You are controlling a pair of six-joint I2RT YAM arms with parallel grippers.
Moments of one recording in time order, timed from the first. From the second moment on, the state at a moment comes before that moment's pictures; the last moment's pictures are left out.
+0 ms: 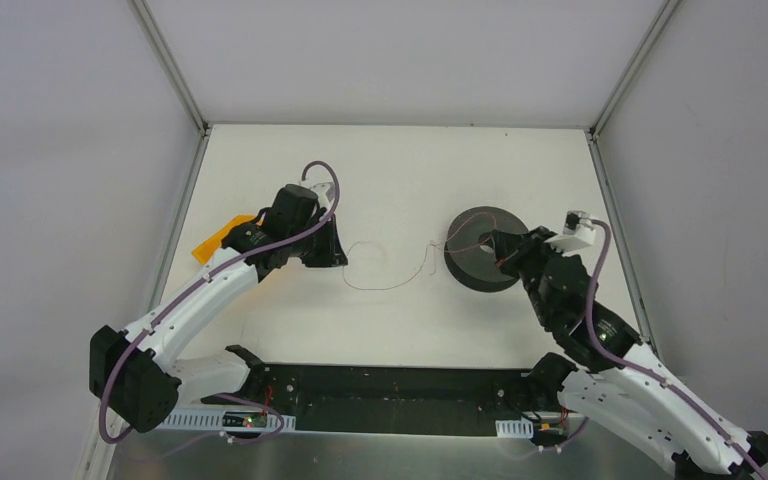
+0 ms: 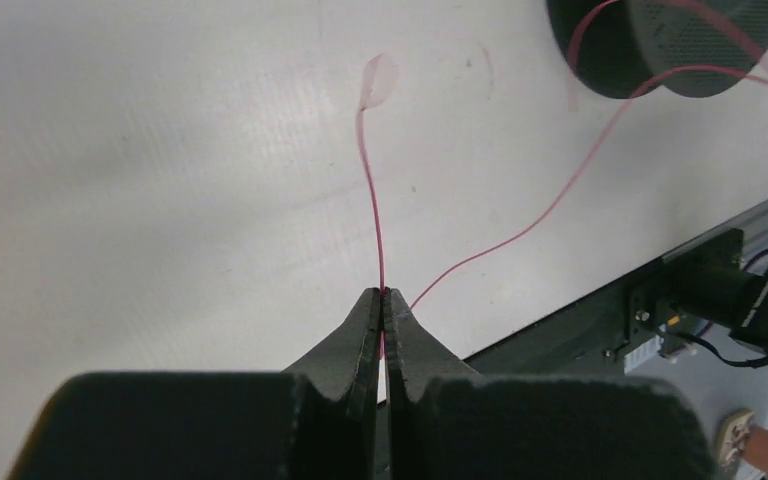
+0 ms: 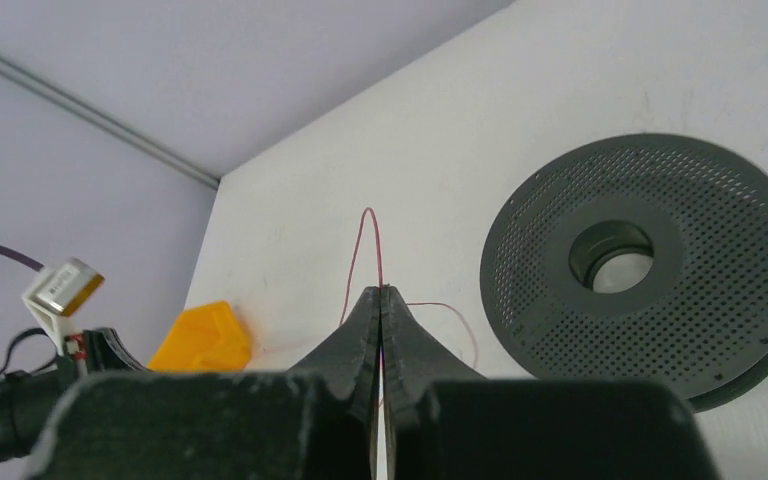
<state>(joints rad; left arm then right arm) -0.55 1.13 0.96 -0.61 0.20 -0.54 0.81 0.56 0.65 -0.28 0.57 0.76</state>
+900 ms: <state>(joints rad) -0.55 1.02 0.91 -0.56 0.23 -0.47 0.81 0.61 0.75 -0.60 0.62 1.01</state>
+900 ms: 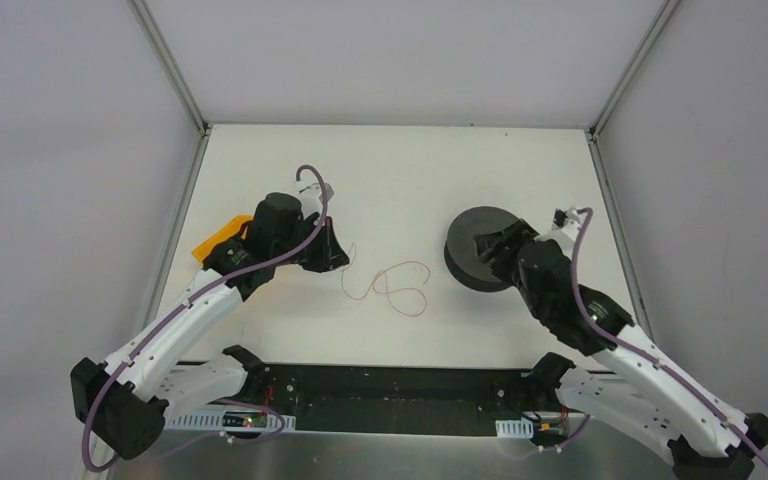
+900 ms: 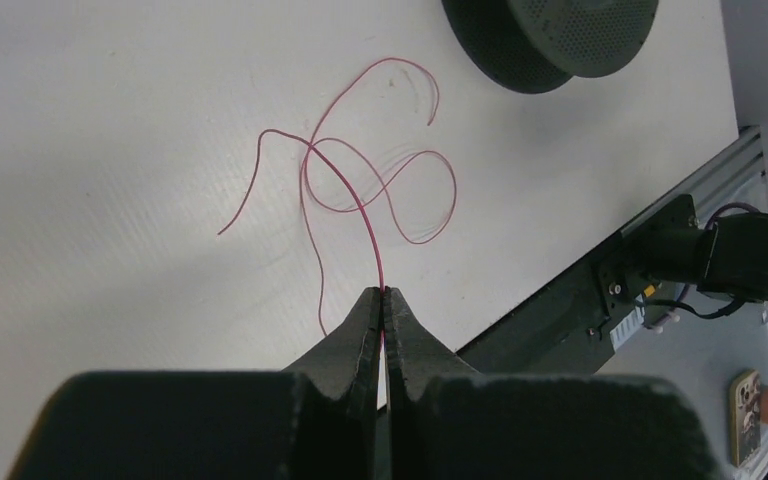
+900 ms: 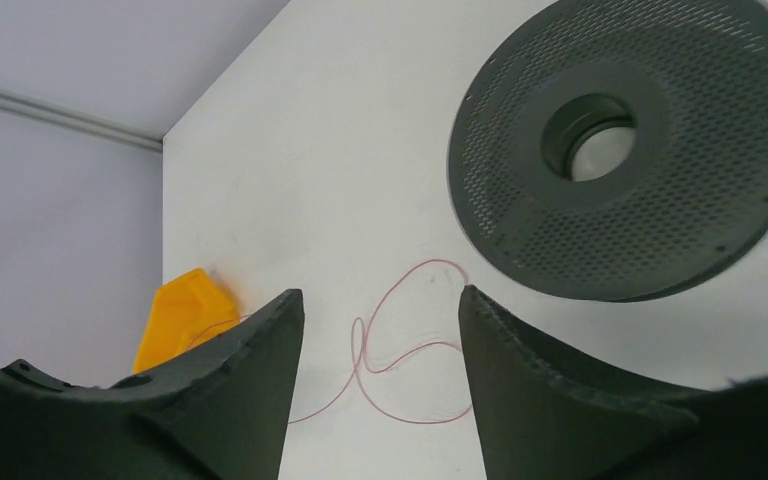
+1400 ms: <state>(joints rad) -0.55 0.96 0.82 -0.43 0.29 -0.41 0.81 1.33 1.06 -0.36 0.18 1.36</state>
